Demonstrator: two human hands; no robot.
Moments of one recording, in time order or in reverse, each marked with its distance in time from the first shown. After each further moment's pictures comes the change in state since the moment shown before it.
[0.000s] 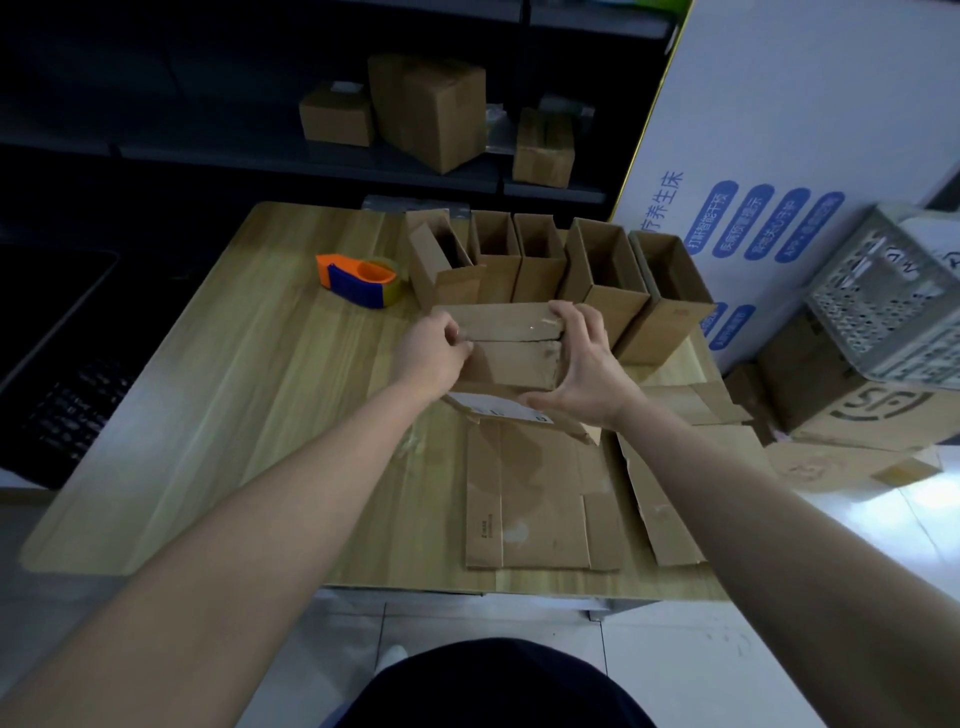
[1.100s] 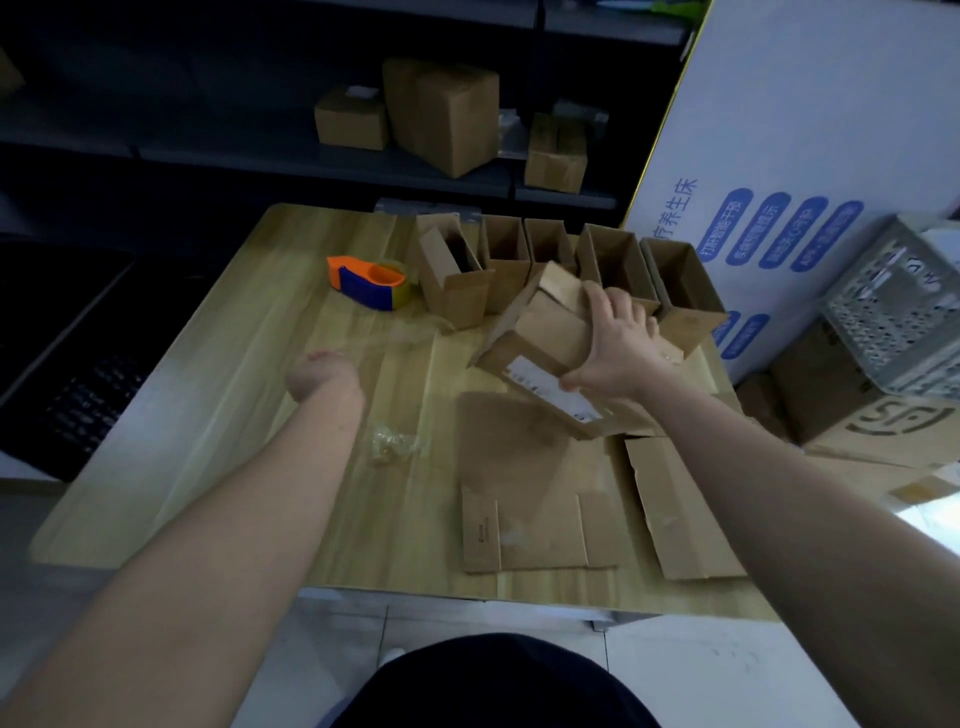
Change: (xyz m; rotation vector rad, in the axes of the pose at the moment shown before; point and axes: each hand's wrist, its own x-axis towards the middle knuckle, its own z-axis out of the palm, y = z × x) left_hand 0.021 -0.089 -0.038 -0.776 0.580 -0.781; right_hand 0.022 0.003 -0.032 -0.420 0.014 0.116
